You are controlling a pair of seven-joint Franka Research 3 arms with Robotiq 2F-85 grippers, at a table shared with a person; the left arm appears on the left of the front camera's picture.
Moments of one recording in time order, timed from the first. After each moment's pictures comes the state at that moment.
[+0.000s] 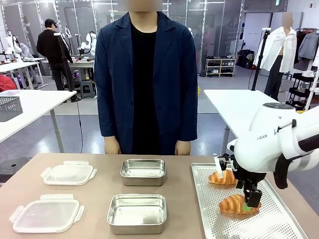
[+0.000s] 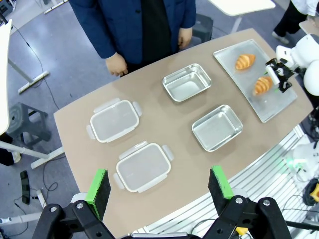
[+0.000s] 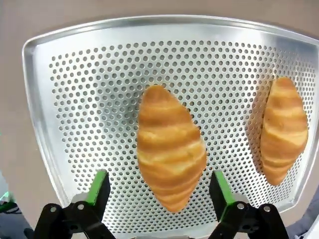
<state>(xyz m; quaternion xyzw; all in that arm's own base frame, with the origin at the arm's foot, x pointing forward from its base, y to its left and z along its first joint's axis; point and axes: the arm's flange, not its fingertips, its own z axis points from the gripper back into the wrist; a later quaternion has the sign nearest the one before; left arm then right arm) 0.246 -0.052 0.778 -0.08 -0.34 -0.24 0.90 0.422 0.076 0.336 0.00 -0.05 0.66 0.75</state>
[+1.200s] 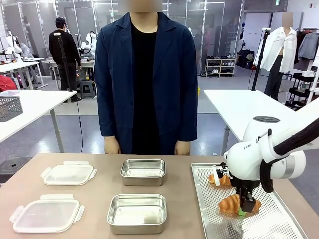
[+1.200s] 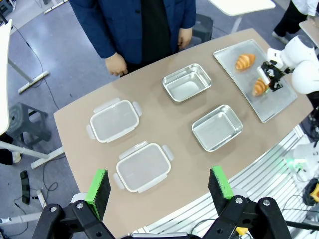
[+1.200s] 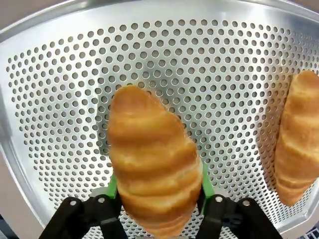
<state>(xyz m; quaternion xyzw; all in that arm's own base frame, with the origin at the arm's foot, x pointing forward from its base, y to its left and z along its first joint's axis) 0.246 -0.052 0.778 -0.08 -0.34 -0.24 0.90 0.445 0.072 0.291 0.00 -0.03 0.65 0.76</state>
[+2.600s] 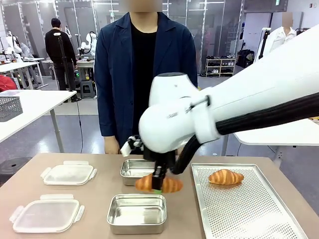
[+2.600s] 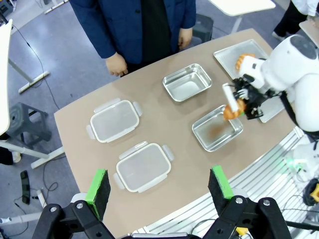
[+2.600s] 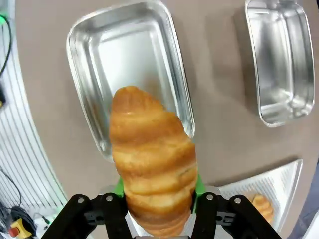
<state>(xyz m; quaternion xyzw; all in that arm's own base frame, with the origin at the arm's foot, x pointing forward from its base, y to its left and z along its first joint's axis) 0.246 -0.053 0.778 -0.08 -0.34 -0.24 0.90 0.398 0.364 0.415 0.01 -0.04 0.61 0.79</state>
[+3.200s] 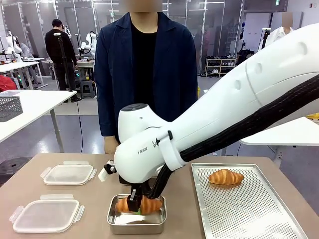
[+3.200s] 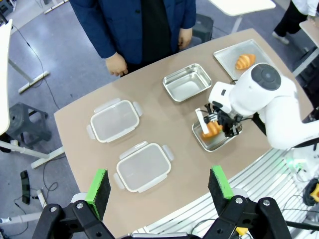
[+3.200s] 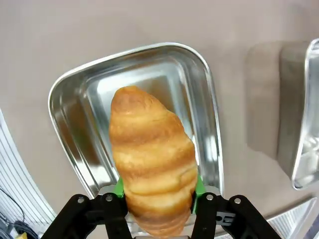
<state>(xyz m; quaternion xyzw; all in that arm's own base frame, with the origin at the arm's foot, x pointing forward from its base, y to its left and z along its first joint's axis) 0.246 -0.053 0.778 -0.08 -0.34 -0.24 0.90 0.396 0.430 0.339 0.00 -0.01 0.61 0.79</state>
